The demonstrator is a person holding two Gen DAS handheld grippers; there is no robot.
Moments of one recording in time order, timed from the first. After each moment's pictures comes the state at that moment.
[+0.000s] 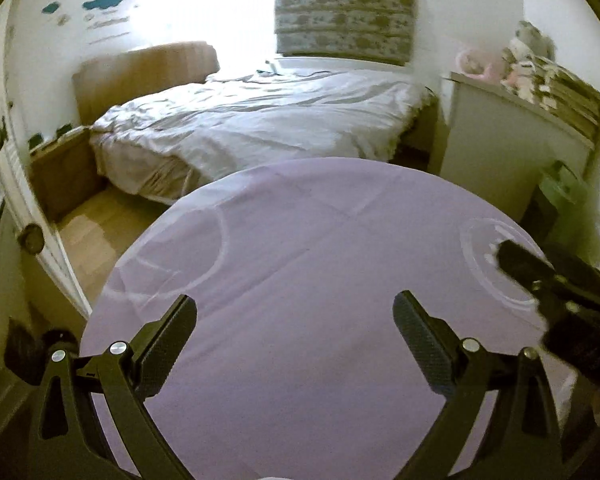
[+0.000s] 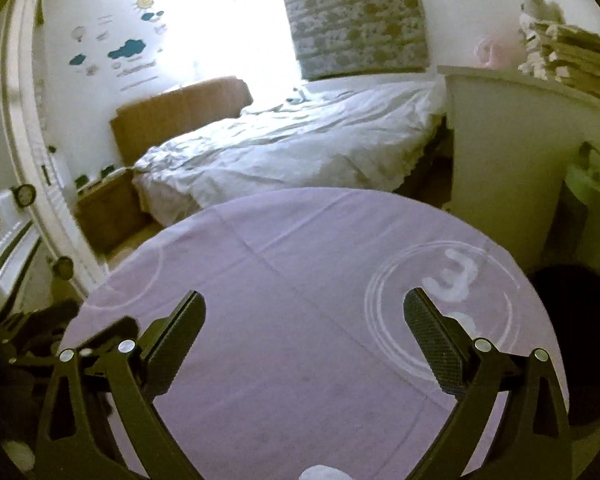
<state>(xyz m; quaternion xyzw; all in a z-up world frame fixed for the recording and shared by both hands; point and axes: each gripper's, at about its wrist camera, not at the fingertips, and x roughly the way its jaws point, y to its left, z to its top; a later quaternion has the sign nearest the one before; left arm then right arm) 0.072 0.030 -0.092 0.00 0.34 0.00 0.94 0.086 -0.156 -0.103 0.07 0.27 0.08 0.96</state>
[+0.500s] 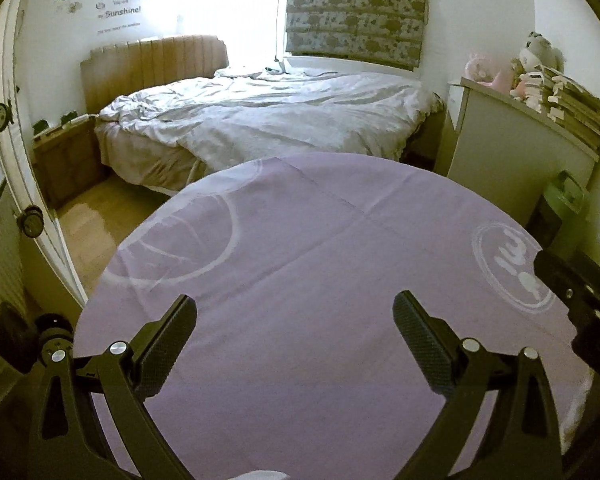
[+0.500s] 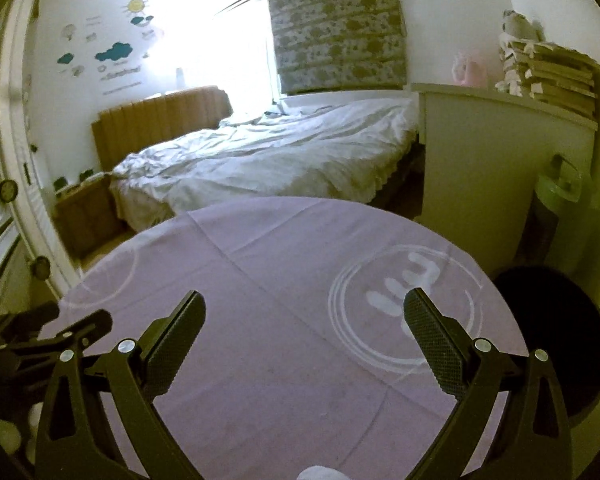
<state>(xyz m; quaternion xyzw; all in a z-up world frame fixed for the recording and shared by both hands) 0.070 0.040 -0.102 -0.02 0.34 0.00 0.94 0.071 -0.167 -0.117 0.04 0.26 0.04 0.96</state>
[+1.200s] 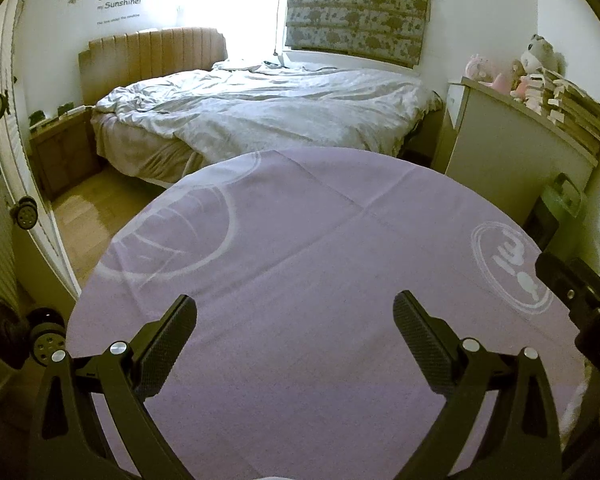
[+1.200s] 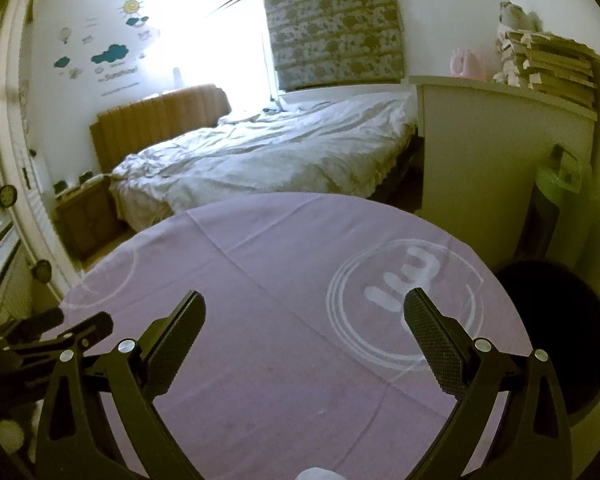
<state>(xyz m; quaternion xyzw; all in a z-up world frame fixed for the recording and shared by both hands) 0.072 0.041 -0.106 -0.03 0.34 0.00 0.94 0.076 -0.174 -0.121 0.06 0.27 0.05 0.96</state>
